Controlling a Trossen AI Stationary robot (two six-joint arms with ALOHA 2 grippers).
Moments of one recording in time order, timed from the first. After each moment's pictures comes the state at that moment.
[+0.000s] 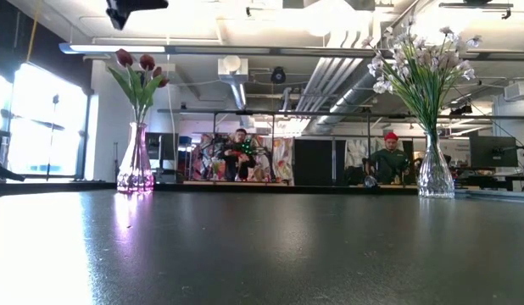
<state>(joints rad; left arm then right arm) -0.11 0.72 0.77 -0.31 -0.34 -0.21 0.20 0.93 1.06 -0.25 0.22 0.13</state>
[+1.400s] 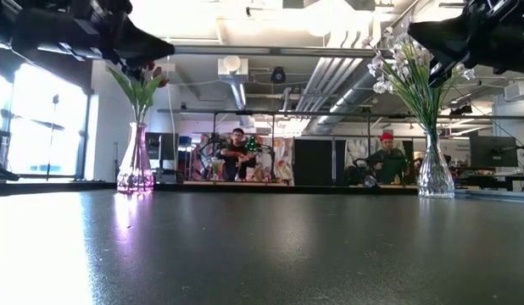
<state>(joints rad) 0.14 0.67 0.30 0.29 0.03 -0.07 -0.07 0.27 0.06 0.46 -0.04 0.18</state>
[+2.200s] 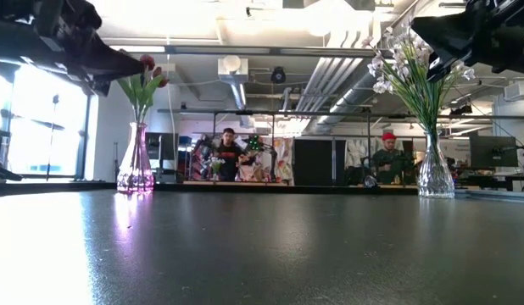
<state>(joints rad) 0.01 0.32 0.17 0.06 -0.19 -0.11 -0.09 0.27 0.06 0.48 -0.12 0.13</state>
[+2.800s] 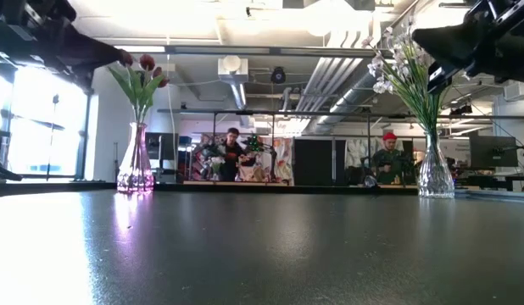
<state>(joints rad) 0.01 0.00 0.17 -0.19 -0.17 -0.11 -0.09 0.25 0.01 0.48 -0.13 0.19</state>
